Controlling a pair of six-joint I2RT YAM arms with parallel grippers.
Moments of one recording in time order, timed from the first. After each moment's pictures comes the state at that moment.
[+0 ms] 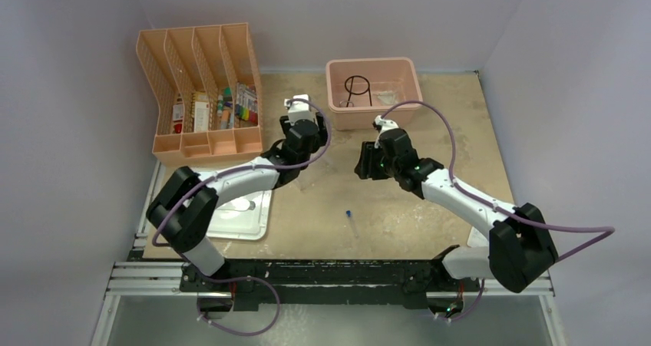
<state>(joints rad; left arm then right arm) -0.74 1.65 0.98 0.31 -0.61 -0.45 0.56 1.31 0.81 -0.23 0.01 0.47</state>
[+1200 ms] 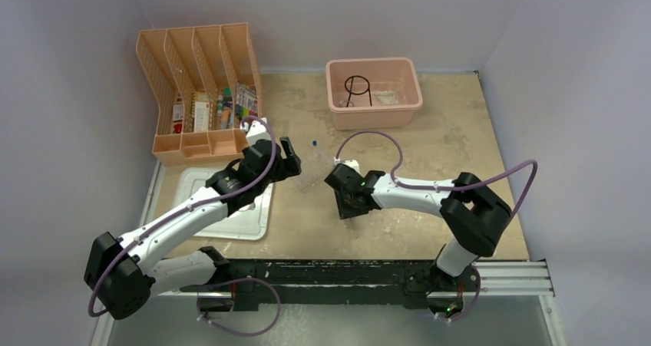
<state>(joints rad) -0.70 1.10 0.80 -0.33 -0.41 -0.77 0.94 1.62 0.92 -0.53 0.21 0.68</state>
